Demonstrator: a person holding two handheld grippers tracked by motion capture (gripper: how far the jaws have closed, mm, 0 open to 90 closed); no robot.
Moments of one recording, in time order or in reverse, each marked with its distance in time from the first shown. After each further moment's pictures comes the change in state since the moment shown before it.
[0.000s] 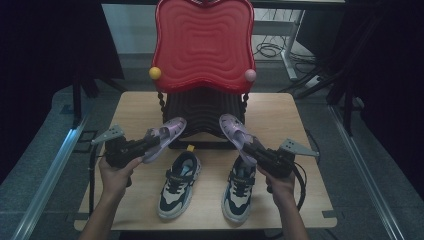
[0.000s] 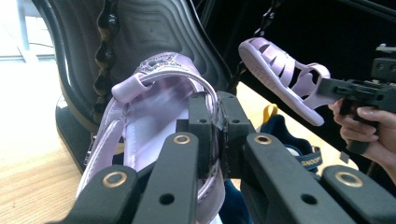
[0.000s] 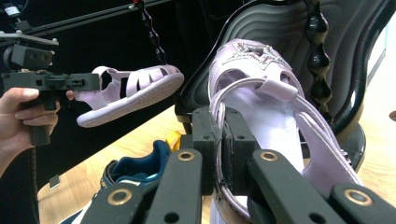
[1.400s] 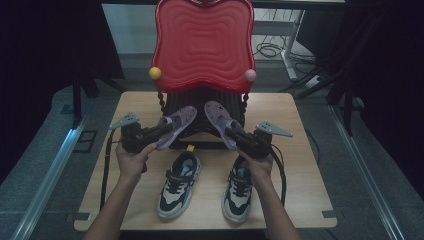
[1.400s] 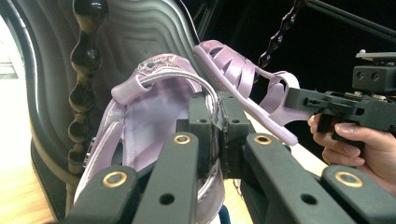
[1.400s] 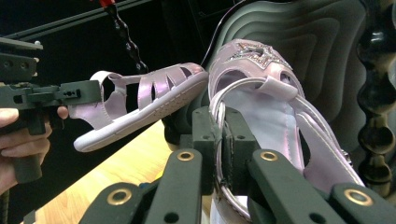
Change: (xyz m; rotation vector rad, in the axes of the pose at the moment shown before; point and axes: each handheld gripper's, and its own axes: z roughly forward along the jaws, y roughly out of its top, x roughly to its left) left arm 0.005 0.019 0.045 -0.042 -0.018 -0.021; right arm 0.003 0.018 0.071 0.017 -0.048 0.048
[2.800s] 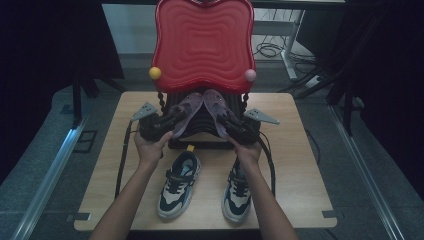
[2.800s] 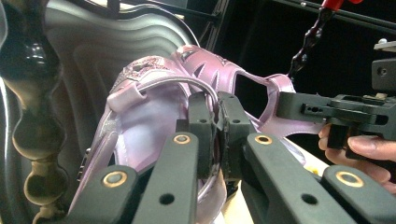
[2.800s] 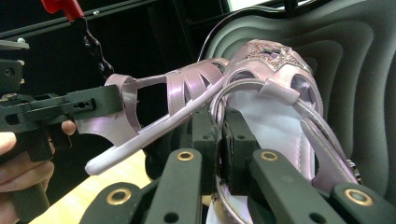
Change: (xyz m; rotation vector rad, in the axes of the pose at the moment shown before) left arm 0.002 0.011 0.052 -0.069 0.044 0.095; right arm -0.001 0.017 0.043 -0.022 -0.060 -0.025
